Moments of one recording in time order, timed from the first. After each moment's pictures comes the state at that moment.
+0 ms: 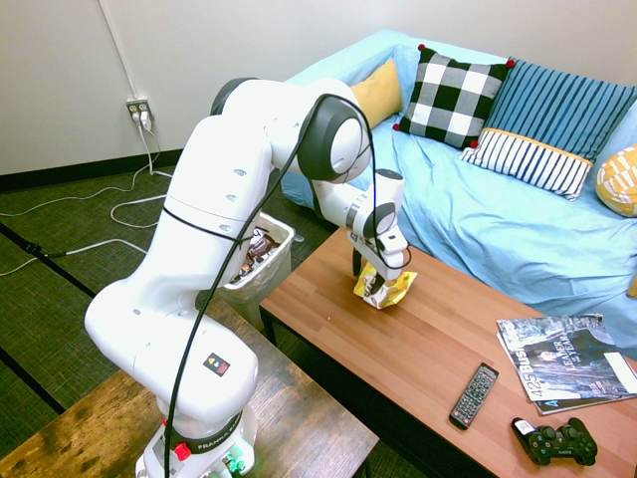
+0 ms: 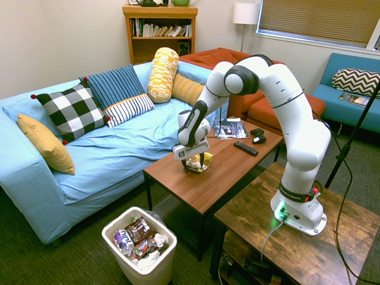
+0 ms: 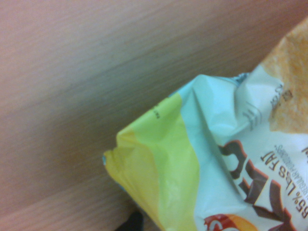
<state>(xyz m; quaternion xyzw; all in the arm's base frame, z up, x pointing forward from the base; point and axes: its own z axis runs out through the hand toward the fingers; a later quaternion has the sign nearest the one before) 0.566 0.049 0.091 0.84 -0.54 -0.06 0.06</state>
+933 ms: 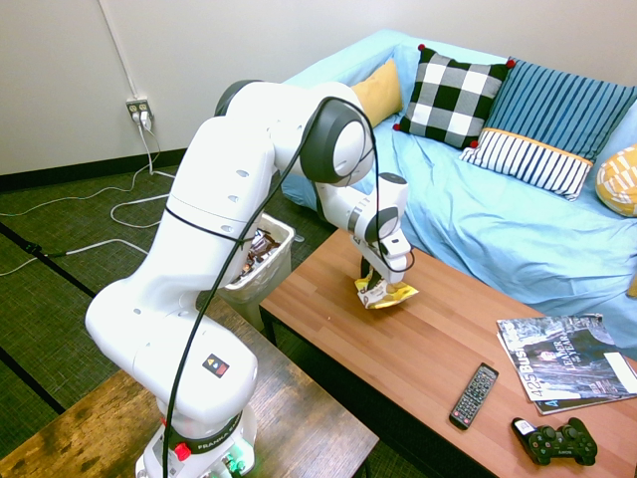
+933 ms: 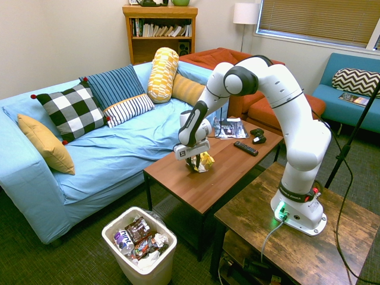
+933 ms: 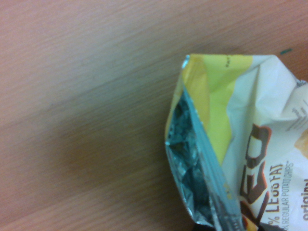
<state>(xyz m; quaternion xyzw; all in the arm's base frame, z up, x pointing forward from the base) 0.565 0.038 0.085 0.84 -0.54 -0.06 0.05</state>
